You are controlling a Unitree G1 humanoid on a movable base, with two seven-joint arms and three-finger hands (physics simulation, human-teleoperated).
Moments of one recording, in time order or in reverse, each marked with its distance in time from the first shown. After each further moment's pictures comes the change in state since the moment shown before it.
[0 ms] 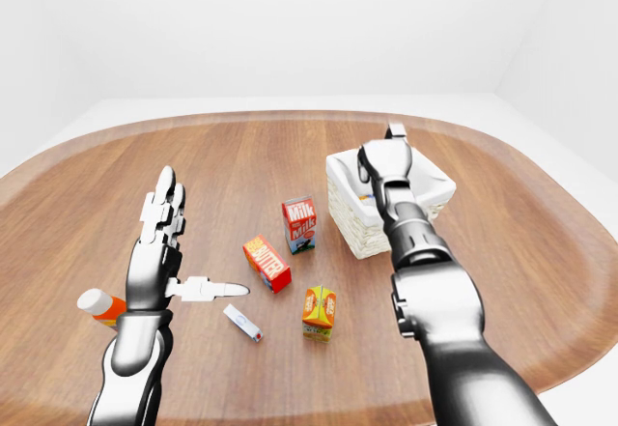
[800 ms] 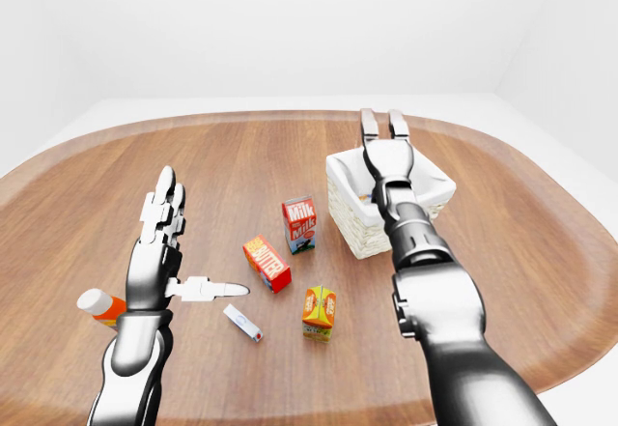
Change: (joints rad) left arm 0.000 0.000 0.000 0.000 0.000 0.000 0.000; right arm 0.005 -0.003 -0.008 -0.004 0.013 0.000 0.000
